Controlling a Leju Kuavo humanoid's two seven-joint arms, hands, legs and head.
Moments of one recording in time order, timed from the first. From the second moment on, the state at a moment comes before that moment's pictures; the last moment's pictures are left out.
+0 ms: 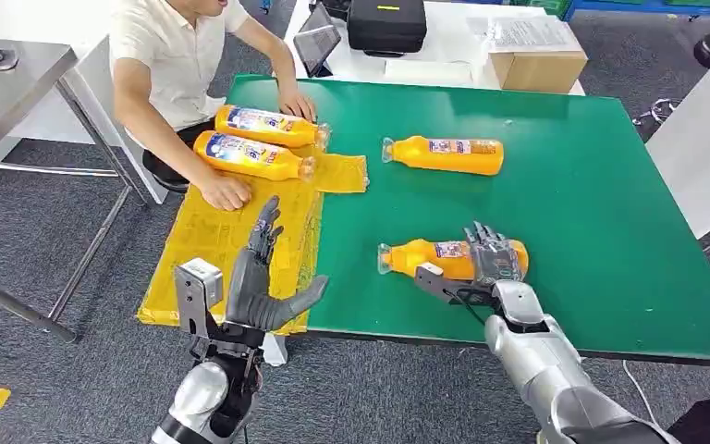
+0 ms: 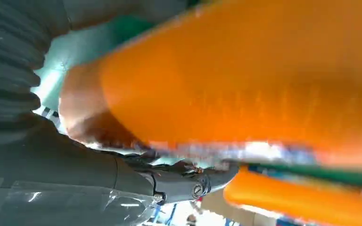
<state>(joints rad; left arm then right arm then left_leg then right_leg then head) -0.12 -0.17 -0.44 -1.46 0.33 0.26 -0.28 -0.58 -0.06 0.29 -0.53 1.32 -0.29 -0.01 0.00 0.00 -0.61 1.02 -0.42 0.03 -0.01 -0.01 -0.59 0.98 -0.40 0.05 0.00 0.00</state>
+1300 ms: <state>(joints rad) -0.02 -0.18 -0.46 -1.34 0.68 0.15 -0.23 -0.40 0.02 0.53 -1.10 0.58 -0.24 -0.30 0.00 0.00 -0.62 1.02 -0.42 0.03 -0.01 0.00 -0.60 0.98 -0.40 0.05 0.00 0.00</state>
